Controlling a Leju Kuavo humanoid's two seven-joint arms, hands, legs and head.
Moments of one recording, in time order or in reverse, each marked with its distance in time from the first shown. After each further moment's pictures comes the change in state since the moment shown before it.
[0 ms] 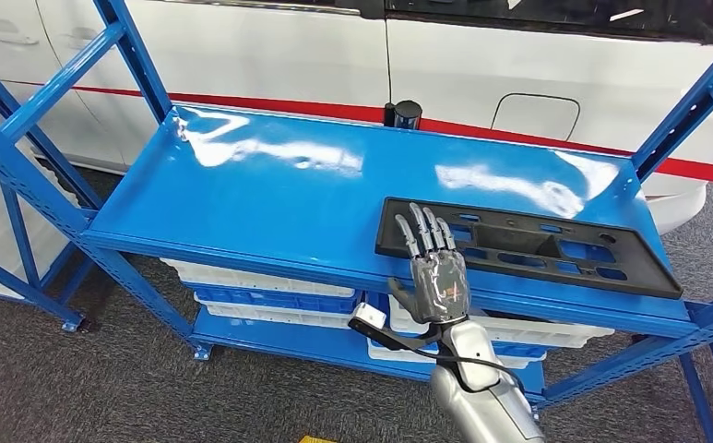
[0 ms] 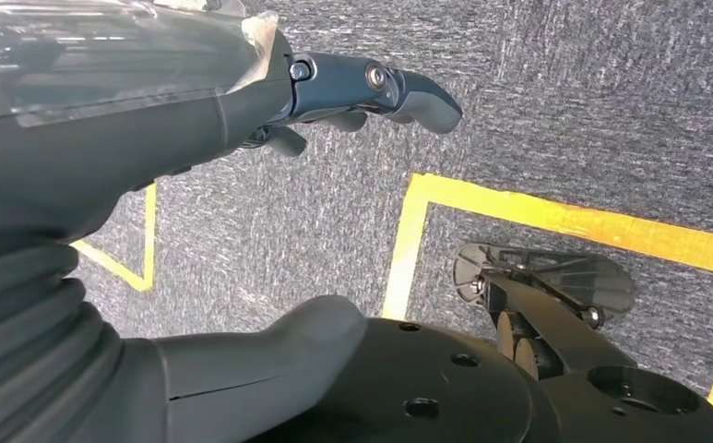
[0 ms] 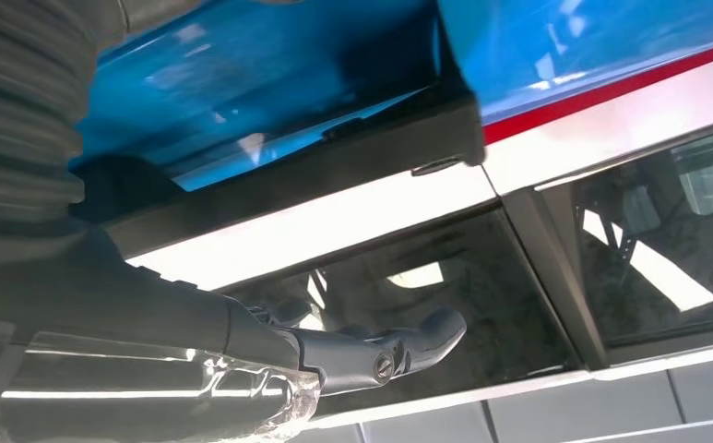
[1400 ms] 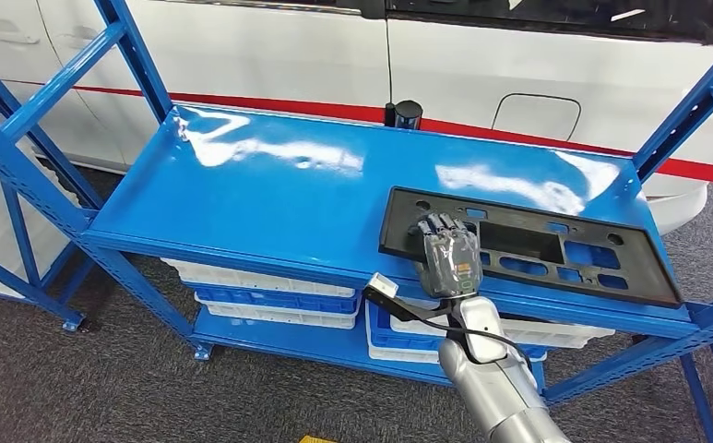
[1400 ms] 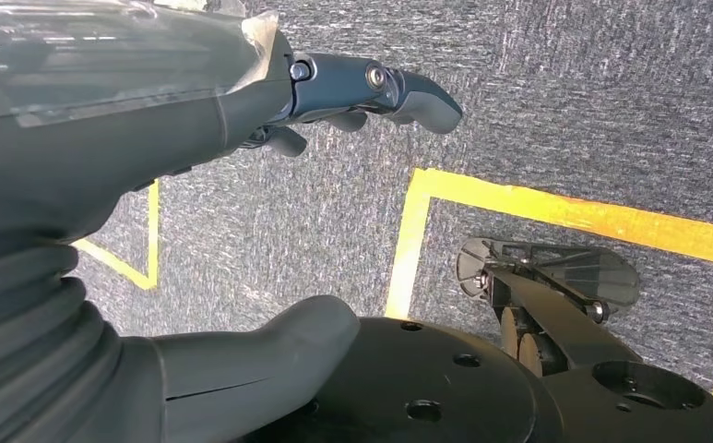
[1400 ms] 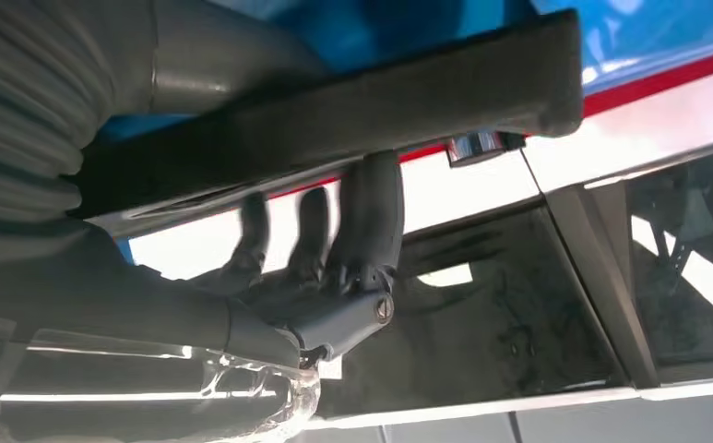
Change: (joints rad) left arm -0.001 0.008 0.000 0.000 -0.004 -0.014 0.010; right arm -0.108 0.000 -0.066 0.133 -0.020 -0.004 -0.012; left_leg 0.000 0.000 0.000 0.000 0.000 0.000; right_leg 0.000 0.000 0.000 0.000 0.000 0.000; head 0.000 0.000
